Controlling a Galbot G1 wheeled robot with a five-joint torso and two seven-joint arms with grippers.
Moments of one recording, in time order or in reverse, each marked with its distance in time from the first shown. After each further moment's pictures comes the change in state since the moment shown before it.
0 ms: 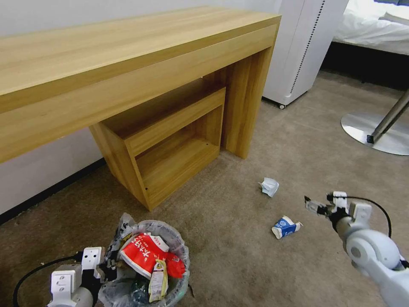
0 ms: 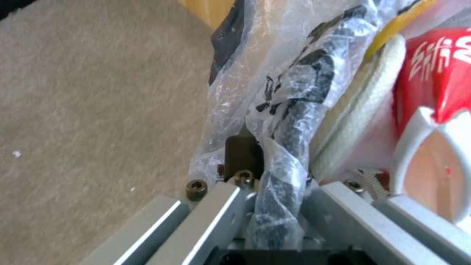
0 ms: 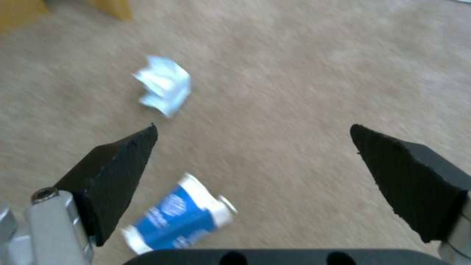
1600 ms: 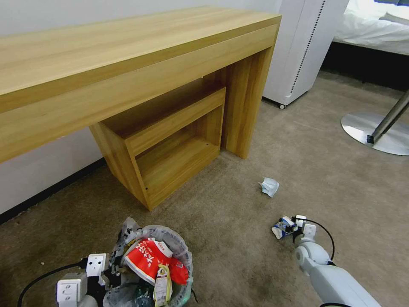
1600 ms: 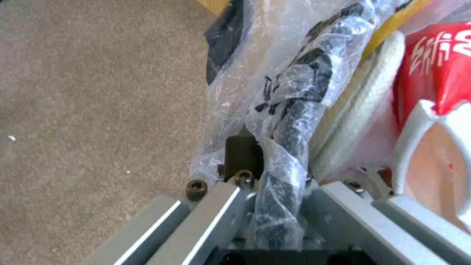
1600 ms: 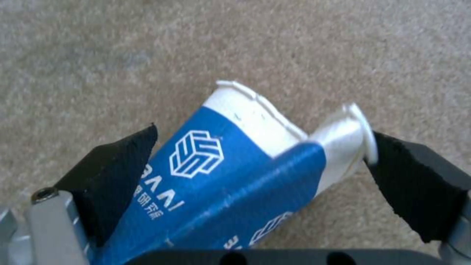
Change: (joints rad) left arm 0.041 -0.060 0.070 0.017 0.127 -0.008 0.021; right arm 0.449 0.314 -0.374 -0.764 -0.147 0.266 -0.111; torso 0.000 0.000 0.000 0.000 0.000
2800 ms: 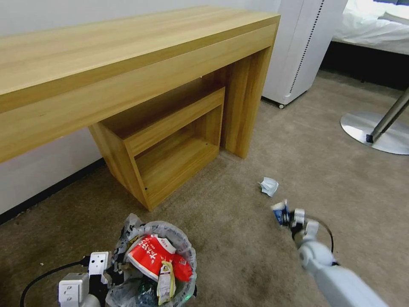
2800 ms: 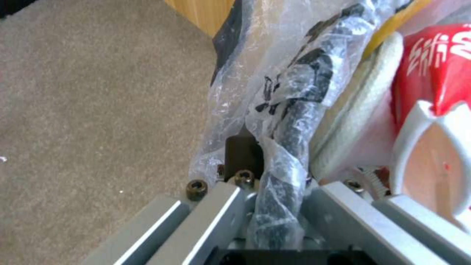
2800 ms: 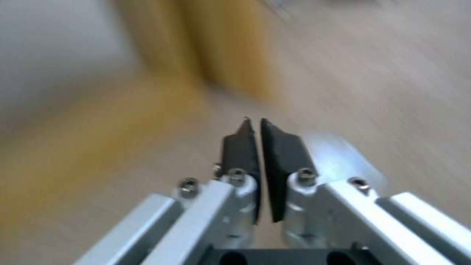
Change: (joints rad) left arm -0.029 0.016 0.008 0.000 0.002 -0.031 0.013; right arm -0.045 -0.181 0.003 0.453 0.212 0.172 -0.256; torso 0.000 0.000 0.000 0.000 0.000
